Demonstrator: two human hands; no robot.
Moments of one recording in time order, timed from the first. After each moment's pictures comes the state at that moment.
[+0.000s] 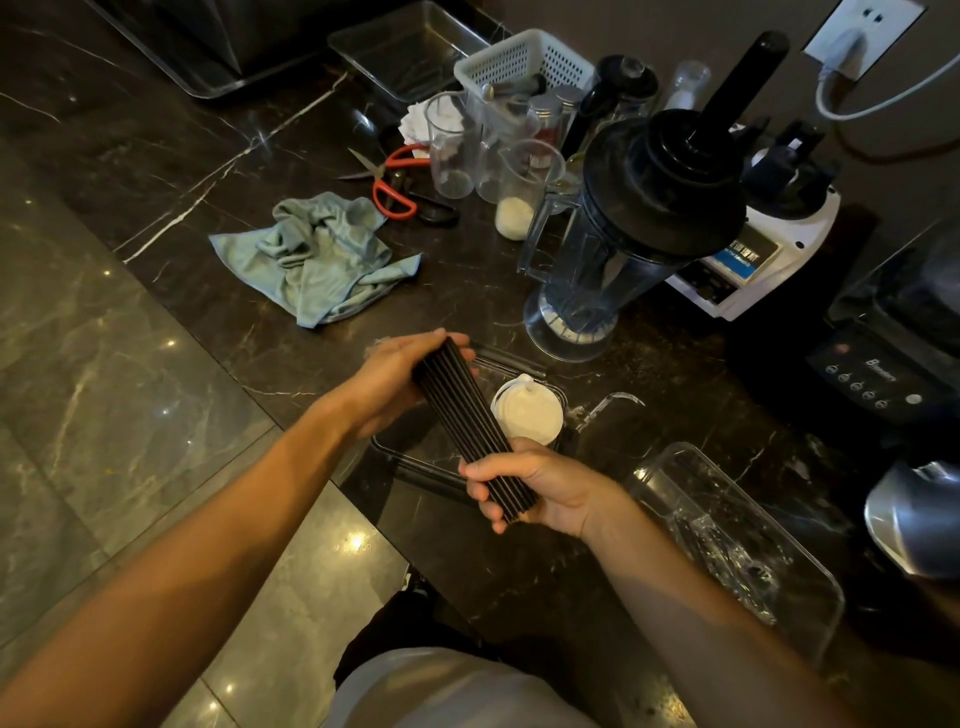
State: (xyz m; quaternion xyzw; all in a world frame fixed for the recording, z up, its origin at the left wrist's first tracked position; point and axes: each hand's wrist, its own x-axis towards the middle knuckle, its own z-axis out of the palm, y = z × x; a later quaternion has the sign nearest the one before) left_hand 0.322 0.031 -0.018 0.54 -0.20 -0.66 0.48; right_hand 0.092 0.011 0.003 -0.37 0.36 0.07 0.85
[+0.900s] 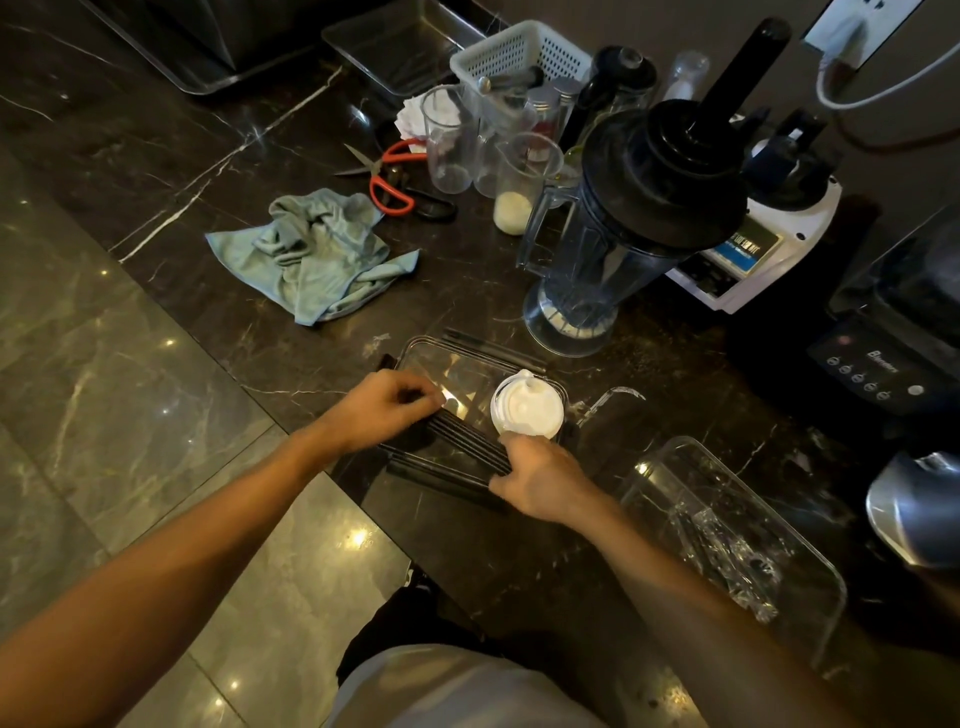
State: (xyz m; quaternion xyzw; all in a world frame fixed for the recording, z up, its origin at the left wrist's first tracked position) left_hand 0.337 0.059 -0.044 0.64 -0.55 -0.47 0.25; right_hand 0.095 0.010 -0.020 -0.80 0.45 0.18 0.36
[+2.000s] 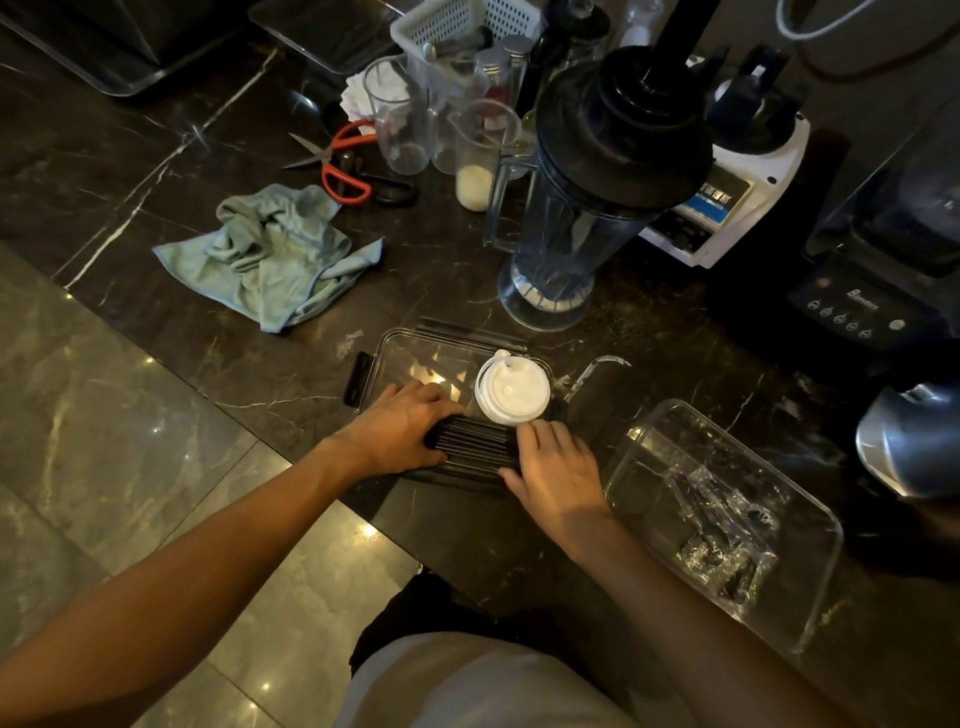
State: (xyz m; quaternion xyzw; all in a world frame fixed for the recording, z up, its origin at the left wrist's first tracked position) left_hand 0.304 0.050 -0.075 0.57 -0.77 -0.27 0.01; right_hand 0.059 0.044 -0.058 -0.87 0.48 0.08 0.09
